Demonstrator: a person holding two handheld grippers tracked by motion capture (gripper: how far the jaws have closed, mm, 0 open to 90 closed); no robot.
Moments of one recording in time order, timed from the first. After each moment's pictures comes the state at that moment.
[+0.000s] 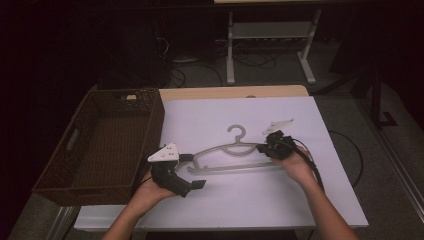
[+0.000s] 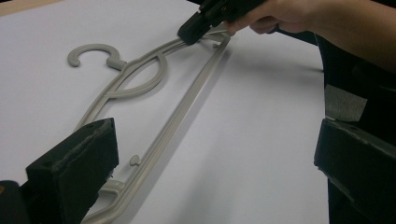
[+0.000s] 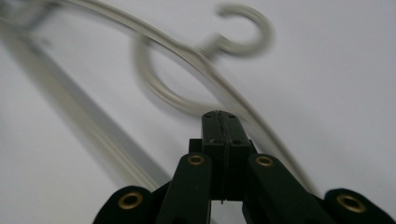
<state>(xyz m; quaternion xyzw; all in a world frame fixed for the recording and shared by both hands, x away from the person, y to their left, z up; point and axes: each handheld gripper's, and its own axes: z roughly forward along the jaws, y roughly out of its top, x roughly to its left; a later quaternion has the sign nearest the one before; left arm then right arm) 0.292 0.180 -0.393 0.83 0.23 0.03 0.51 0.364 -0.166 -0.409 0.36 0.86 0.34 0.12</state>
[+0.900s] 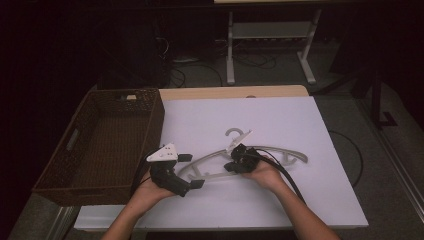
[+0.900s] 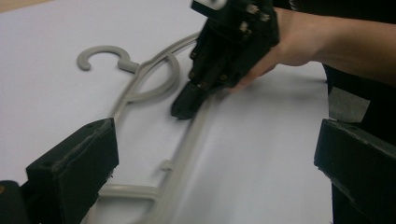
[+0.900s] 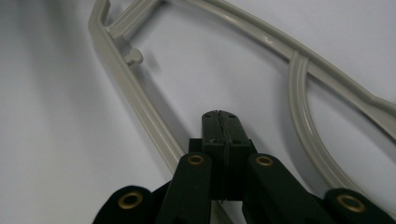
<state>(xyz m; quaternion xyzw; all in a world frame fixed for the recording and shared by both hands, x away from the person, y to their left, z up) 0.293 0.183 -0.396 0.83 0.23 0.03 0.51 0.352 -0.081 -0.438 0.26 0.91 0.31 0.03</state>
